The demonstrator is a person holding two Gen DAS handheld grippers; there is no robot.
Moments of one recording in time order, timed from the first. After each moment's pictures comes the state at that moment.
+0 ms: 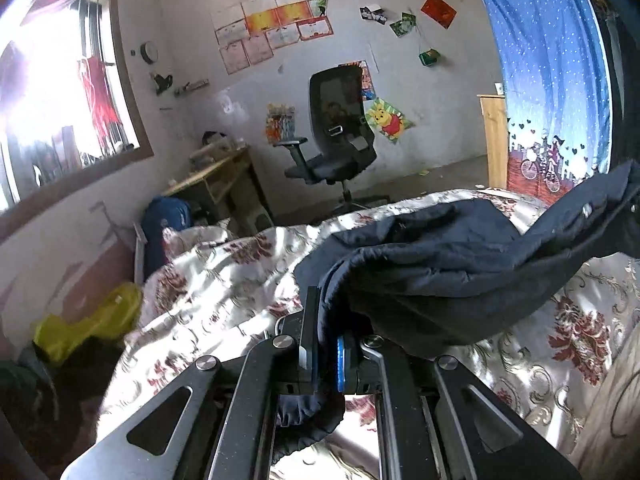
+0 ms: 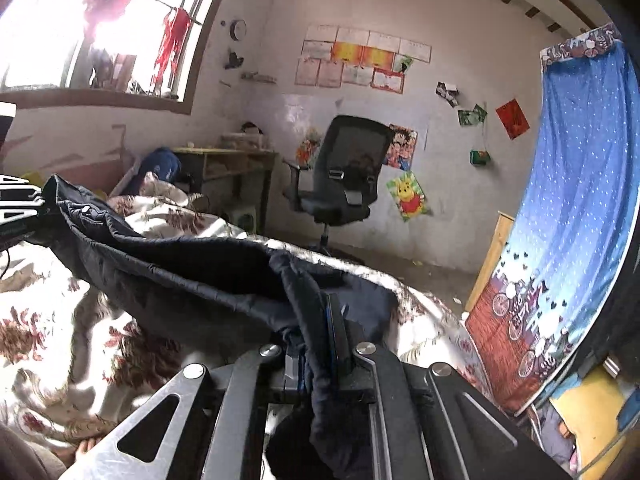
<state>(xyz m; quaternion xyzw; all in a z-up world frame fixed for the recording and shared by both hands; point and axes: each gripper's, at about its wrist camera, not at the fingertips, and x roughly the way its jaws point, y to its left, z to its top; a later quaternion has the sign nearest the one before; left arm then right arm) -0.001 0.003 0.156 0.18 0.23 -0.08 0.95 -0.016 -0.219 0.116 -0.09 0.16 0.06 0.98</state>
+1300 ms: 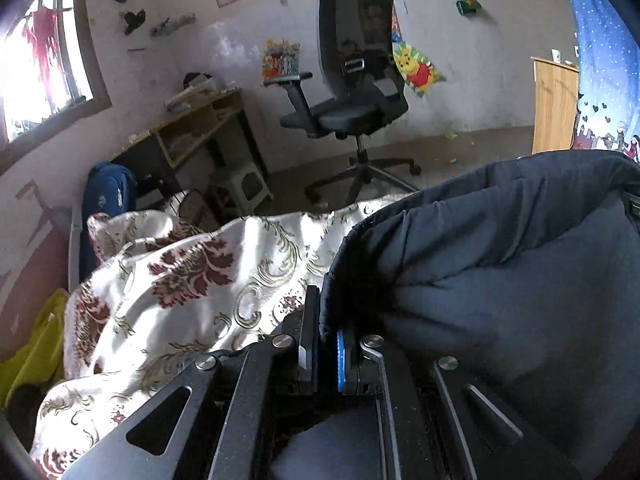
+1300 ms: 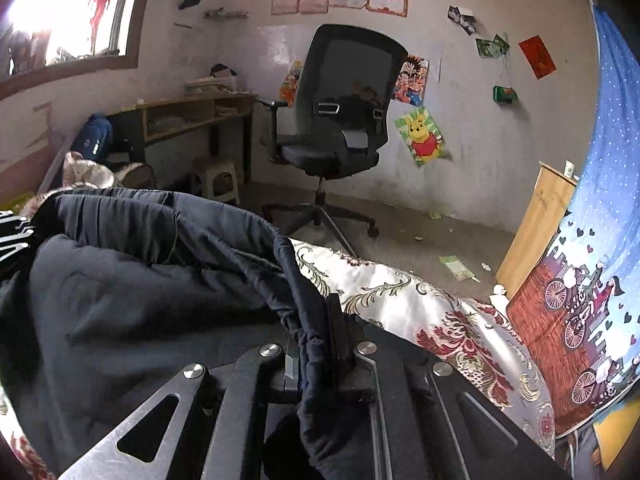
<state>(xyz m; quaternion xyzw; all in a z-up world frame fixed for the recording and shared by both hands) 0.356 -0.011 0.048 0.15 0.33 -0.06 0.93 0.342 -0.229 0.033 -0.07 0.27 0.04 0.96</state>
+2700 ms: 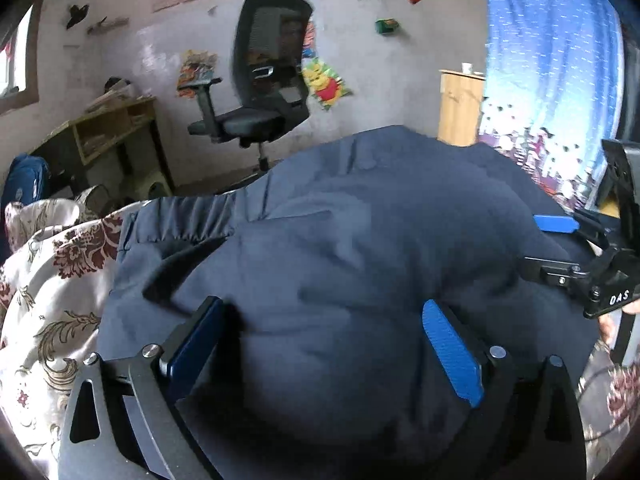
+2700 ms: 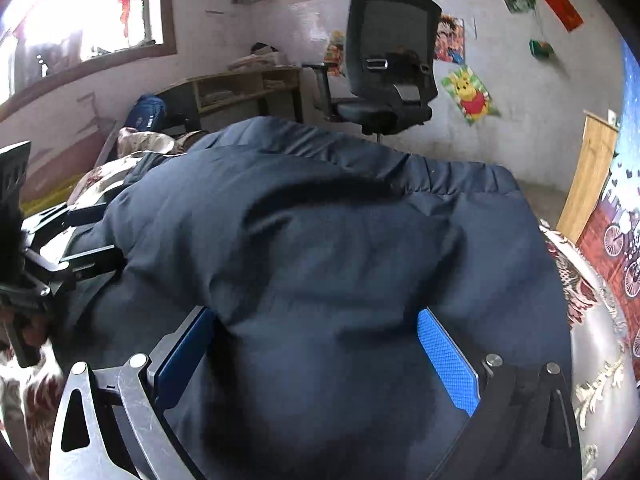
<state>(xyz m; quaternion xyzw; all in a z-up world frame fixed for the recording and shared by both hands) 0.307 -0.042 0.006 0.10 0.31 -0.23 0.92 0.302 -0.208 -0.028 0.00 0.33 0.14 0.93</state>
